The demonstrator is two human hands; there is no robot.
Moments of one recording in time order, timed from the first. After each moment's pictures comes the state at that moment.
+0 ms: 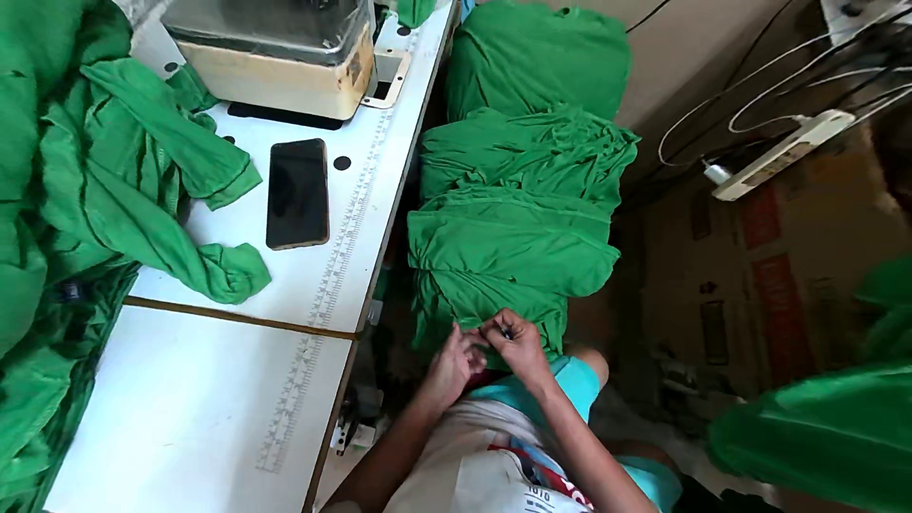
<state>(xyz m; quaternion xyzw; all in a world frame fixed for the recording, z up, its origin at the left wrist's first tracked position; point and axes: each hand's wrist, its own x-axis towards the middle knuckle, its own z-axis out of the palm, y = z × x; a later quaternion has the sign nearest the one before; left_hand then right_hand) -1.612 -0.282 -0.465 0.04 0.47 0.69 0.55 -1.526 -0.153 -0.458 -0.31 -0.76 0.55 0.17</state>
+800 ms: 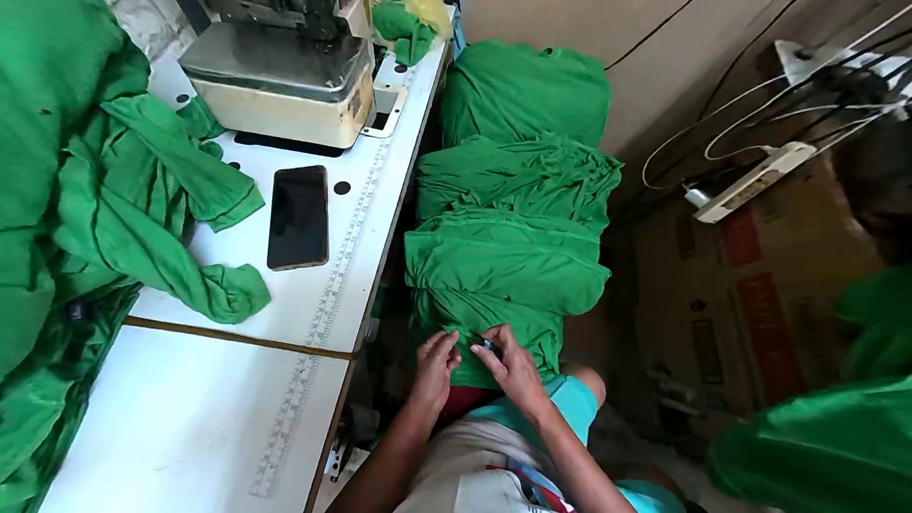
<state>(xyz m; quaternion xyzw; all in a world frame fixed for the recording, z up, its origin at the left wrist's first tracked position) -1.631 -0.267 -0.445 -0.05 0.53 0.74 0.41 -1.521 -0.159 -0.452 -0.30 -0.85 0.42 0.13</state>
